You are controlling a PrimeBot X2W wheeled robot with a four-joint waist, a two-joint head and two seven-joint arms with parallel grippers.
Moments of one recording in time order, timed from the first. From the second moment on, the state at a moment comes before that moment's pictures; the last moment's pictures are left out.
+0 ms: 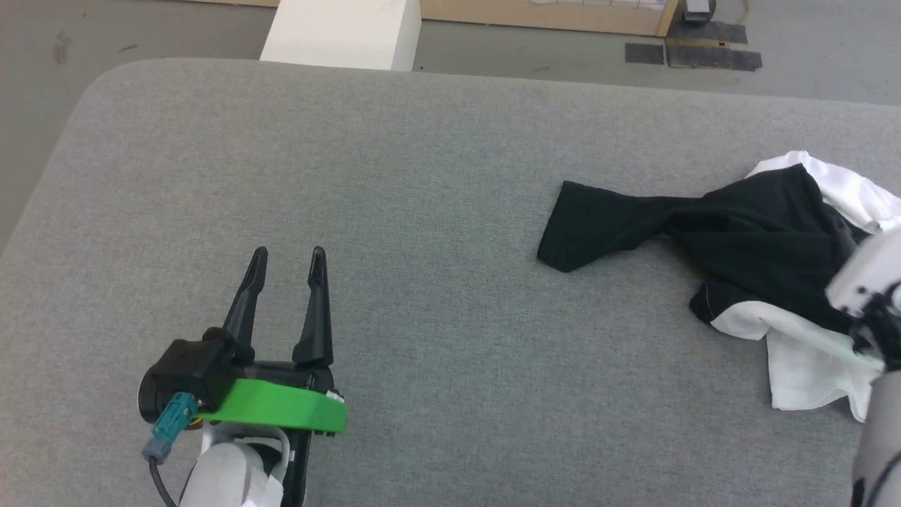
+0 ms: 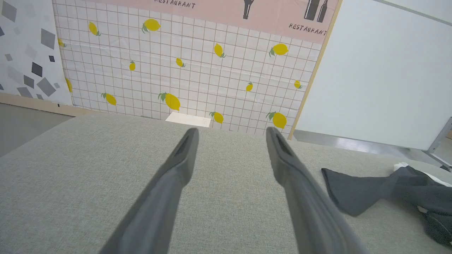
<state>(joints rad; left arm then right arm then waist) -0.10 0.05 -0.09 -0.02 -0.25 -0.08 -0.26 -0.54 -0.05 -0.56 0.41 0.01 0.13 0.46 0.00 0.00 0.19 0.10</state>
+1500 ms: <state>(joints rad) -0.10 0.05 -0.10 -0.01 -0.26 -0.09 -0.26 -0.47 -0.05 0.71 0.42 0.33 0.13 0.55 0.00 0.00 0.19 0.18</state>
